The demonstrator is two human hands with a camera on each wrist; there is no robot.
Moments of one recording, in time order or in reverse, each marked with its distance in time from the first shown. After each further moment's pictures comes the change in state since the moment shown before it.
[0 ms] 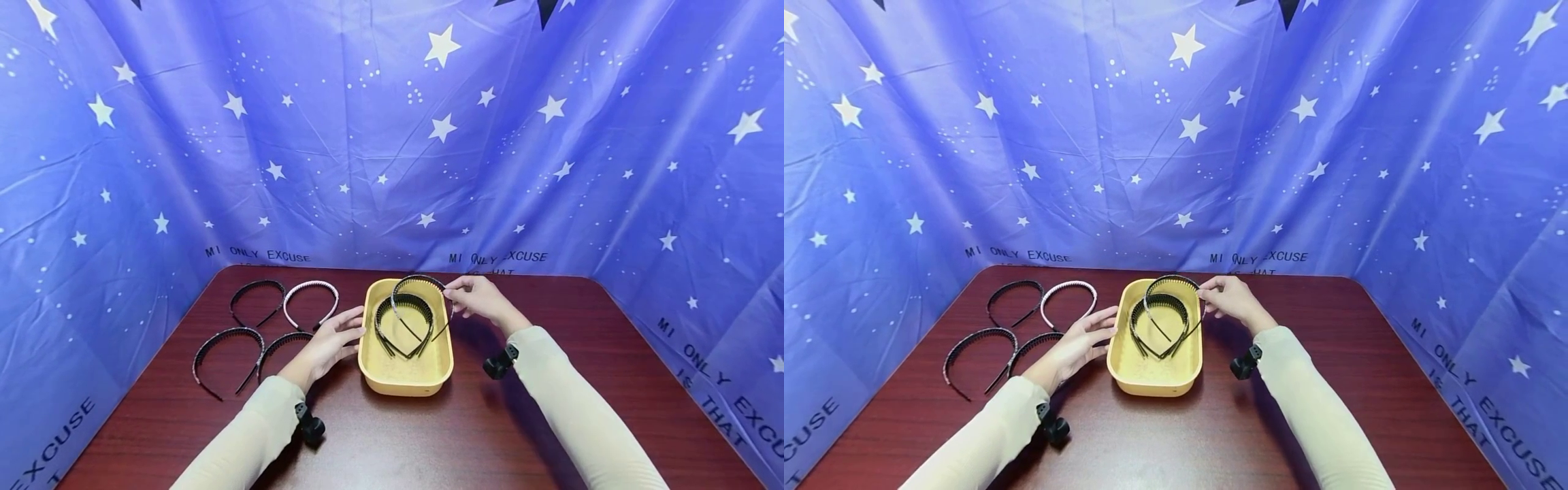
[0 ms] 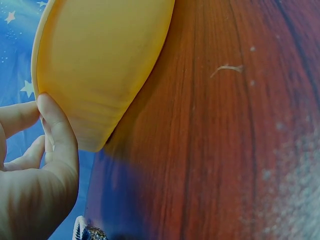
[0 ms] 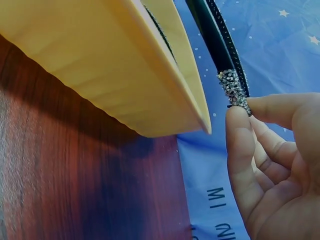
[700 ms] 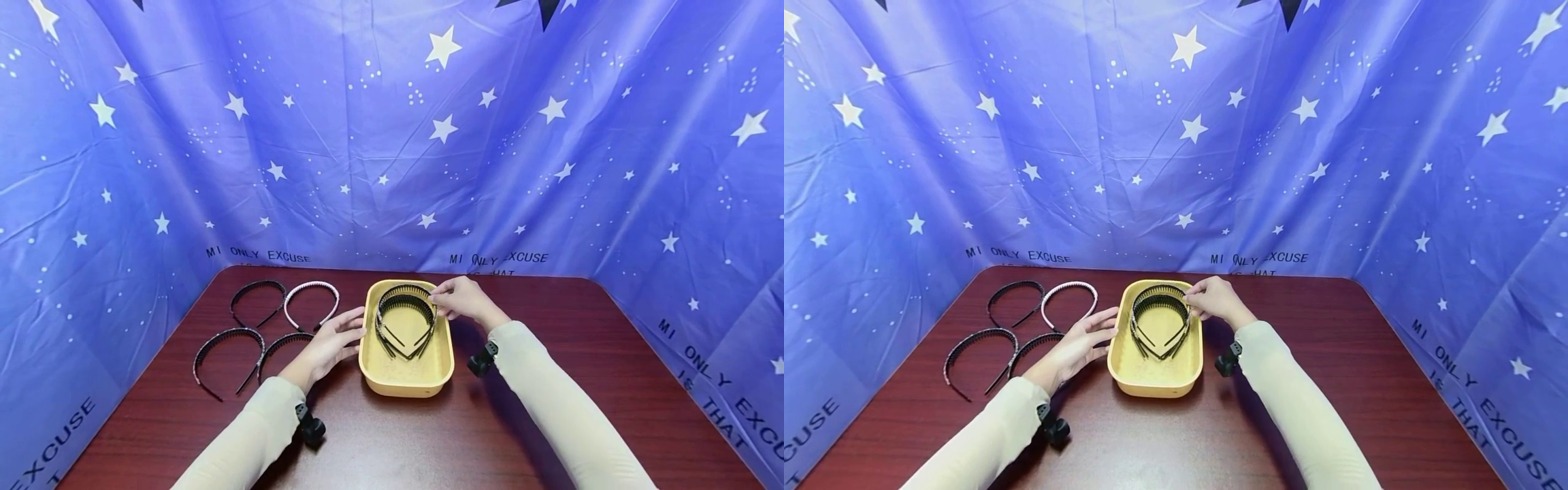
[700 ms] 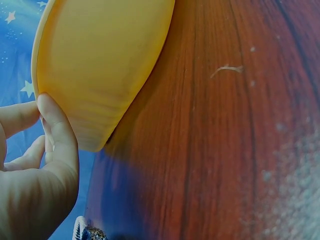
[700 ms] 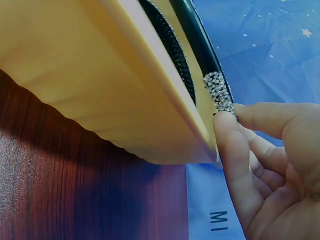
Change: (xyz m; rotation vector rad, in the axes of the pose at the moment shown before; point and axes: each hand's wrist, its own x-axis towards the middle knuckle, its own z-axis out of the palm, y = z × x) left_hand 0.000 -0.001 -0.002 0.006 -0.013 0.010; right_hand 0.014 -0.015 0.025 -0.072 -0.018 0.074
